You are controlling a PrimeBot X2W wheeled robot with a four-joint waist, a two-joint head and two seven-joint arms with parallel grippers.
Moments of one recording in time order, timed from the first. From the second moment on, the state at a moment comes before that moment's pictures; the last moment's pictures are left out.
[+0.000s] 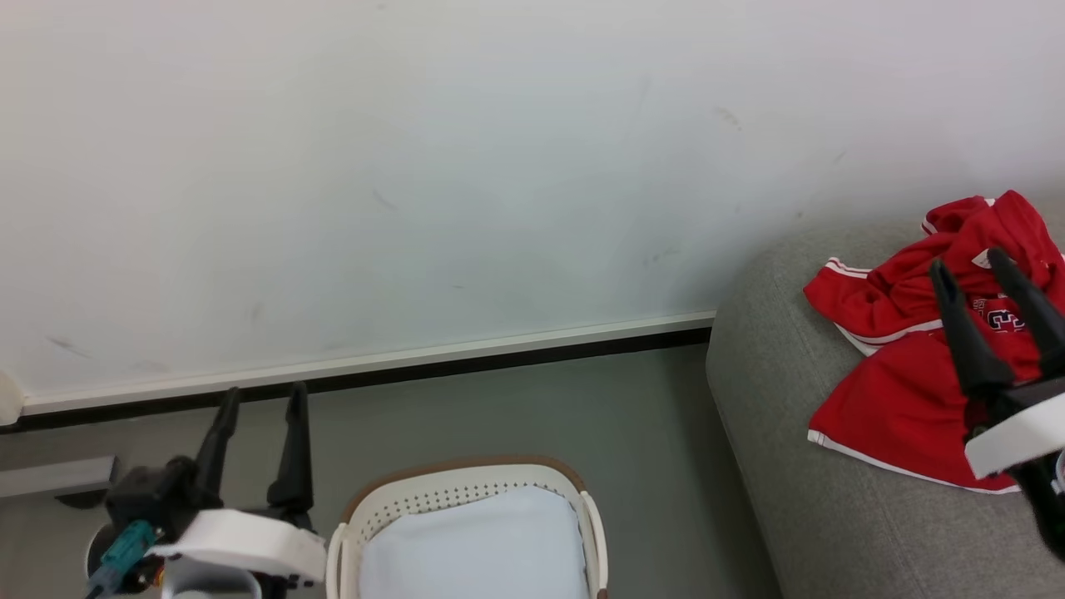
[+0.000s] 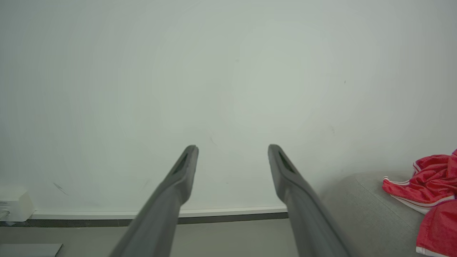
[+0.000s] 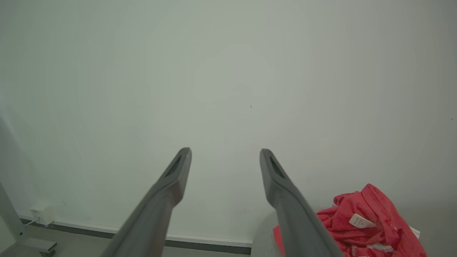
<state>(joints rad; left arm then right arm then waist) -0.20 0.23 -0.15 0.23 -0.38 0.02 -0.26 -0.56 -0.61 0.57 0.35 0.92 0.13 -0.26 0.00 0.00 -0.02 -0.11</state>
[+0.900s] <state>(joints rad) -0.02 0.05 0.08 0.25 -0.15 -0.04 -0.26 -0.08 -0.17 0.28 0.20 0.45 0.13 -0.26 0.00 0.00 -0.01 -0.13</state>
